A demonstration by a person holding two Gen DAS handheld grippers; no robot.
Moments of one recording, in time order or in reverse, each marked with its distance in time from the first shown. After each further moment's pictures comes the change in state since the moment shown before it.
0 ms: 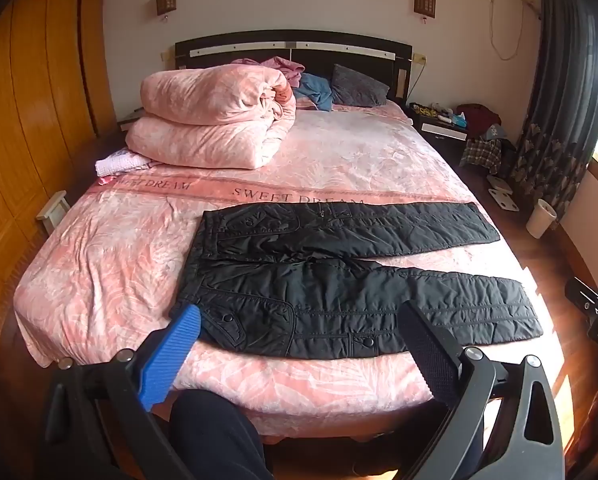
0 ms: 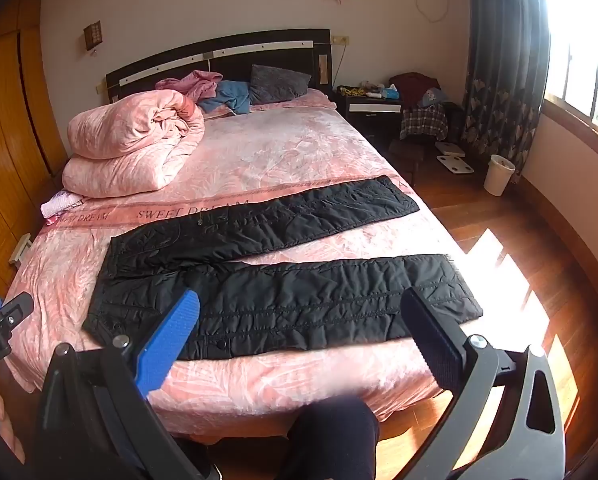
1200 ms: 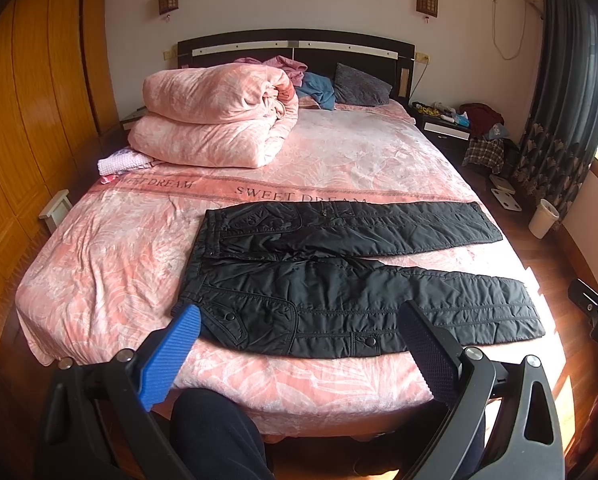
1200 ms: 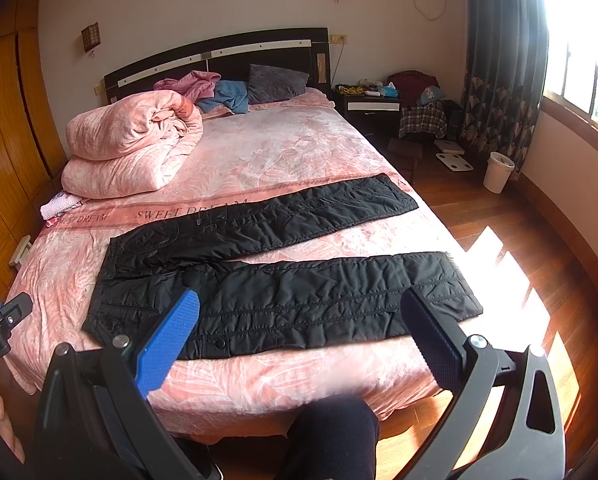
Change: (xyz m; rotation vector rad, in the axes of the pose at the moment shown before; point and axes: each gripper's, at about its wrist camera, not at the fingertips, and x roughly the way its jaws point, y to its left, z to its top) left arm 0.004 0.004 -0.005 -0.004 0.012 0.001; right arm 0.000 -0.004 -0.002 0.001 -0.001 0.001
